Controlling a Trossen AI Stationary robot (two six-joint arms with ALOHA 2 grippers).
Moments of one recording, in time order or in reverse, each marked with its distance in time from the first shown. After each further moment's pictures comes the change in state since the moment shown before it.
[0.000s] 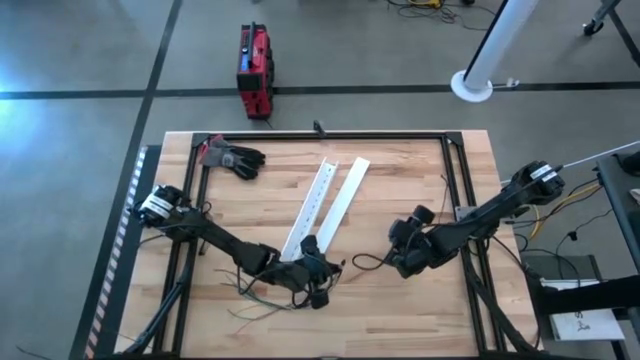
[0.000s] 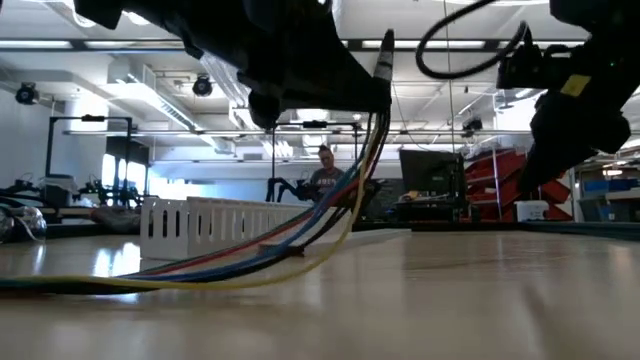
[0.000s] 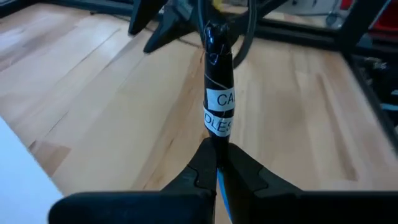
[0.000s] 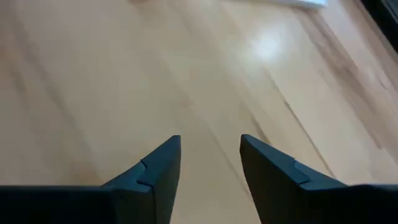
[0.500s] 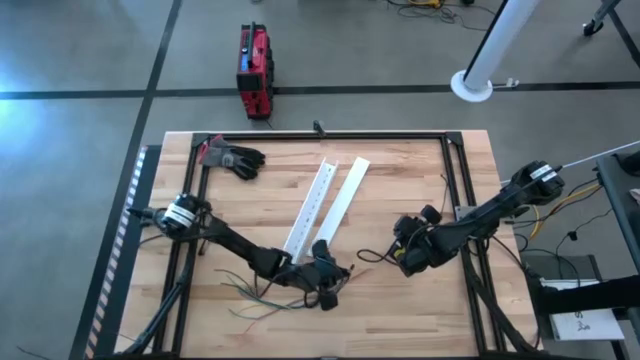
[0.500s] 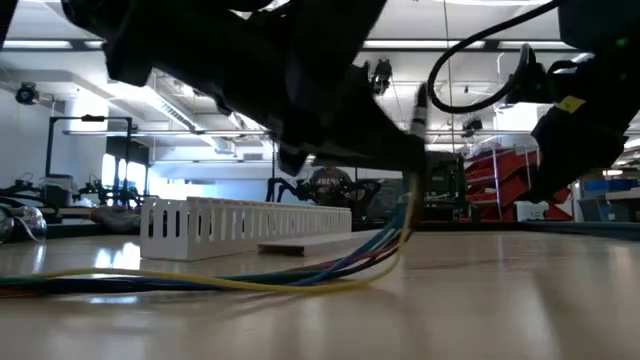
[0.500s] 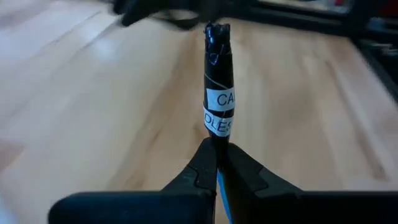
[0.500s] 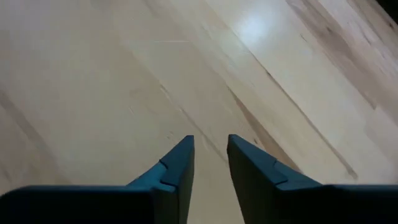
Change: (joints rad) left arm 0.020 0.179 0.049 0.173 0.071 0.037; right arm -0.010 0.000 -0.042 -0.025 -0.015 0.158
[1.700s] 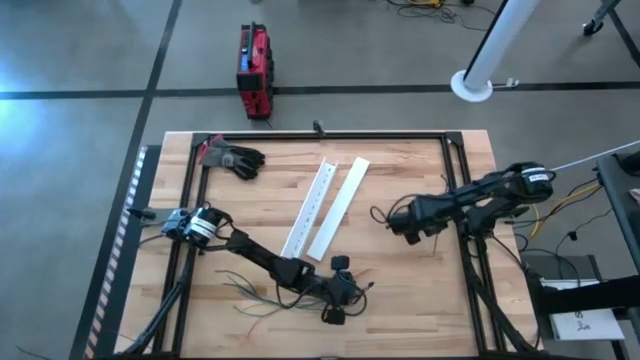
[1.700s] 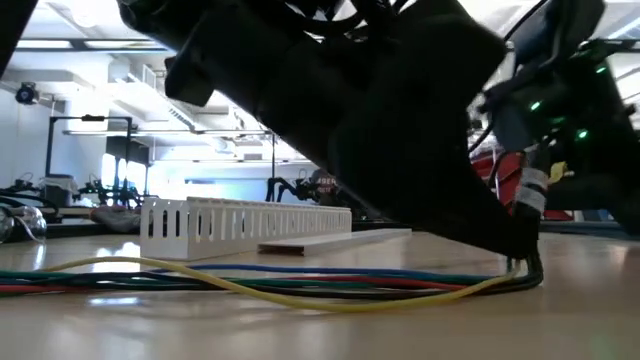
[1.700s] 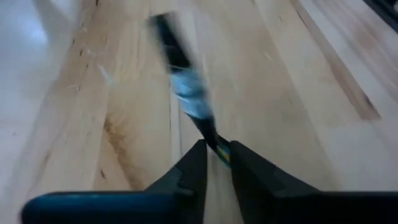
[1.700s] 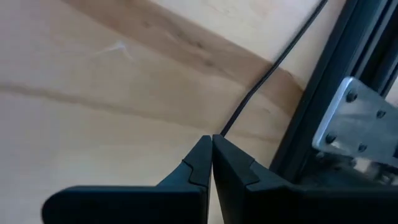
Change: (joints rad) left arm 0.001 0.187 0.277 -0.257 0.192 0.221; right arm -0.454 0.094 -0.047 -0.284 -0.548 0.081
